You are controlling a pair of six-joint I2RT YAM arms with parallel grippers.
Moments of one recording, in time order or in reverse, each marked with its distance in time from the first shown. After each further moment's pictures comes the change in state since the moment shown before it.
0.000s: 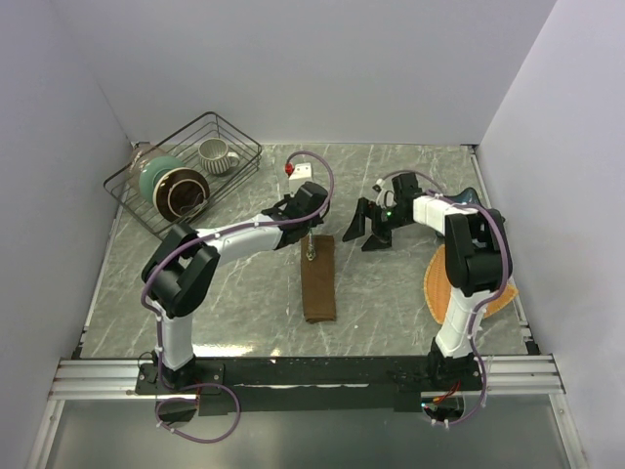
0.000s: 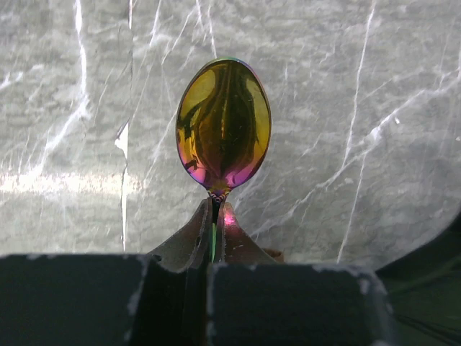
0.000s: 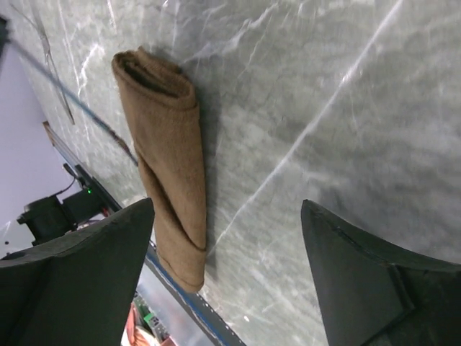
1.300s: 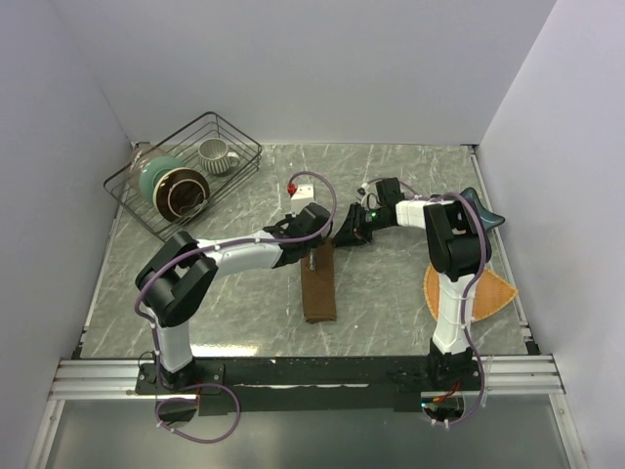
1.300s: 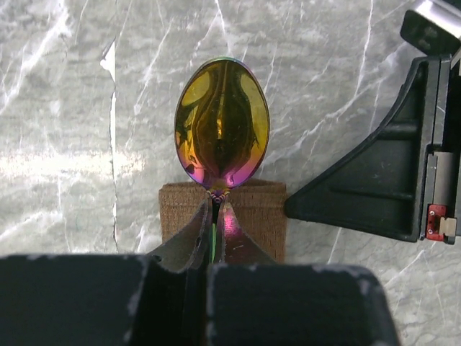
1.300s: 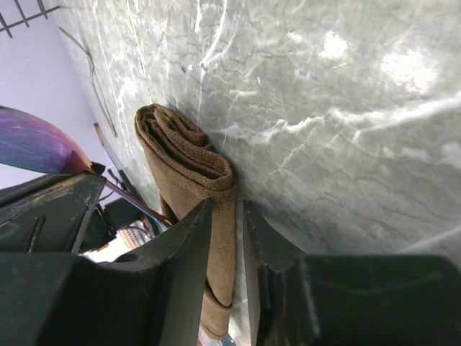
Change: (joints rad) left arm -0.079 -0.062 -0.145 0.016 -0.018 -0.058; right arm 0.064 0.187 0.039 0.252 -0.130 0.187
